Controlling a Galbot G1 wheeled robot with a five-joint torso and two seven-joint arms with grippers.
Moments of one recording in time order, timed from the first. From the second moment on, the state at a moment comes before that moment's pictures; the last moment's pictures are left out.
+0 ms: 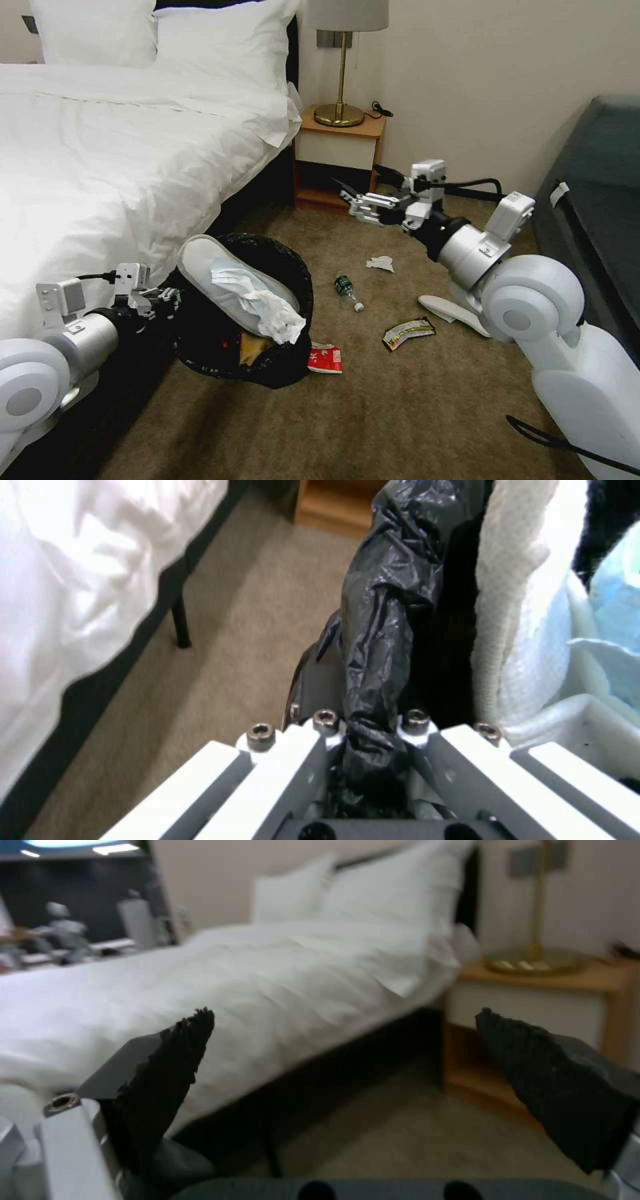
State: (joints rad) left arm 1.45 -0.76 -0.89 -2.33 -1.29 0.74 -0.32; right arm -0.82 0.92 0.26 2.18 0.97 -0.46 0.14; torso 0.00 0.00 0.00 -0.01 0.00
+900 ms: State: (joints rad) left arm 1.42 -0.74 -0.92 -2.34 -1.33 0.74 -0.34; right arm -0.91 1.11 0.19 1.52 0.59 -0.32 -0.07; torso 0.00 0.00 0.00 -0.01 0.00
